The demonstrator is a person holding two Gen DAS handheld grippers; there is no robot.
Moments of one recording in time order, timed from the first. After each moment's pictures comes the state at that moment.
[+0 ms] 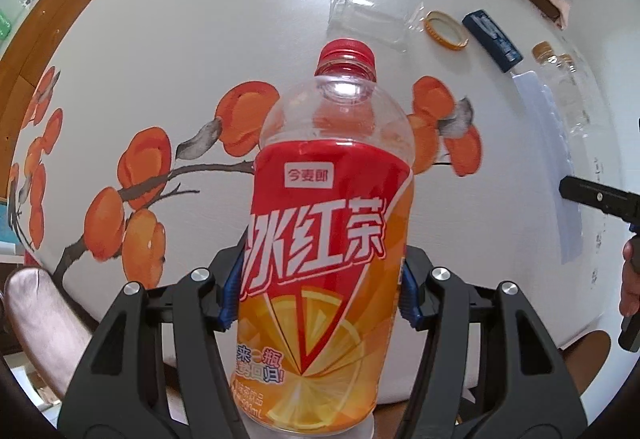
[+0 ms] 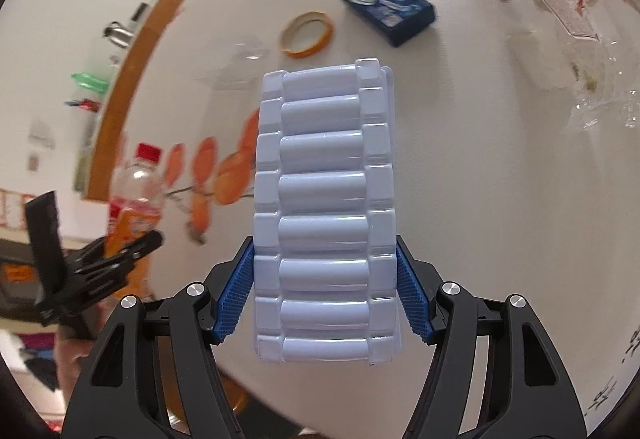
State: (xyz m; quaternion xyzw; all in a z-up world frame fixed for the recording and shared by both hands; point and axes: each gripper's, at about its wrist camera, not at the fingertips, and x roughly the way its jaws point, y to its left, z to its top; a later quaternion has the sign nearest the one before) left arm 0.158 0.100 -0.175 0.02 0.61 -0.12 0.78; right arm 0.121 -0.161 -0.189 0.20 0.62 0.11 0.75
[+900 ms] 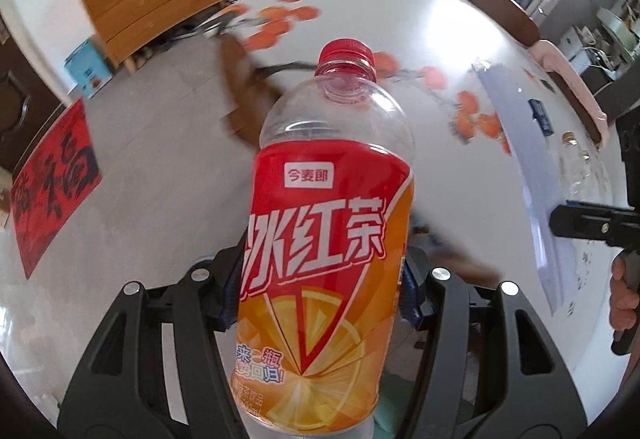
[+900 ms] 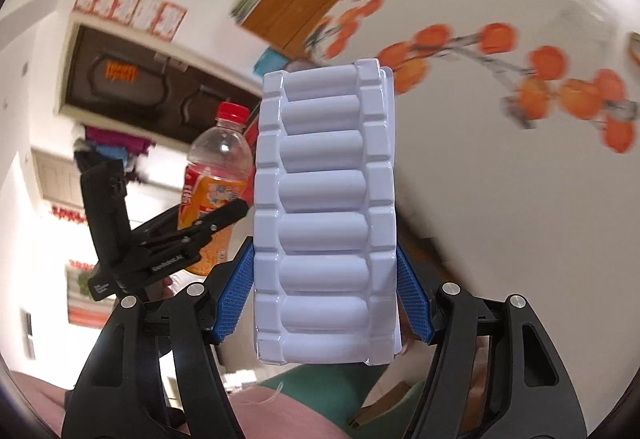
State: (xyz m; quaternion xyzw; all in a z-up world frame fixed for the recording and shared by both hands) left arm -0.097 0.278 -0.097 -0.15 0.55 0.10 0.82; right arm 0.001 0.088 -0.111 0.08 0.63 0.46 0.62
